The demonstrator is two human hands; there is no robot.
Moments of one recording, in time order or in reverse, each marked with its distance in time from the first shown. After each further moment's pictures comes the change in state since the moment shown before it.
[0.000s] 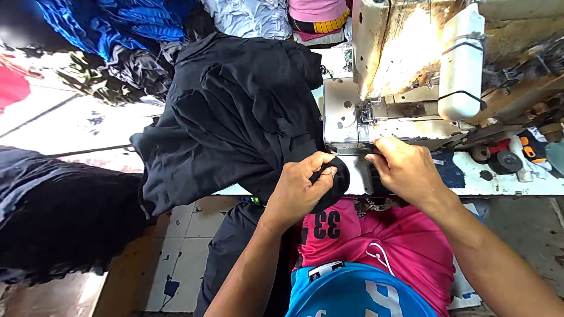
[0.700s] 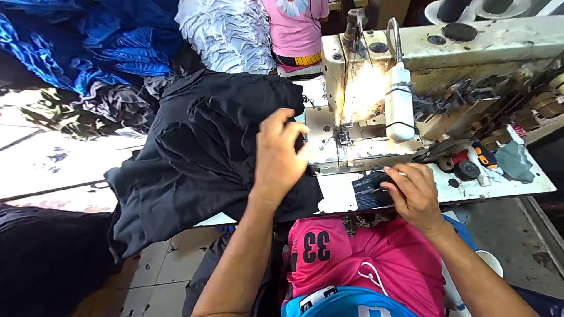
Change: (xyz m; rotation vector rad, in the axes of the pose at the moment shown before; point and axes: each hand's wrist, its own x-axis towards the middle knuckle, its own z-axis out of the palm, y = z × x) left_hand 0.081 -0.007 -0.013 0.544 0.159 0.107; right_hand -0.073 0.055 0.009 -0.003 0.418 -0.030
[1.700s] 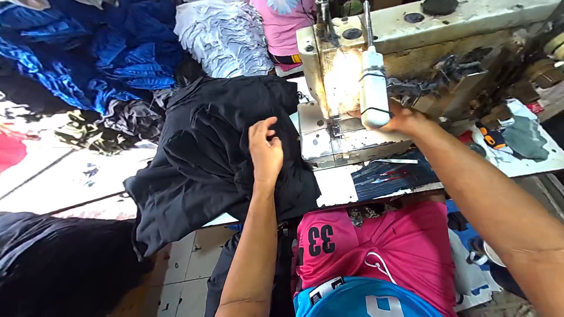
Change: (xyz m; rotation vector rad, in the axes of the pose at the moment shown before) left_hand 0.007 -0.072 0.045 -0.201 0.090 -0.277; right_hand 0.167 0.027 0.011 0.297 -0.718 0.191
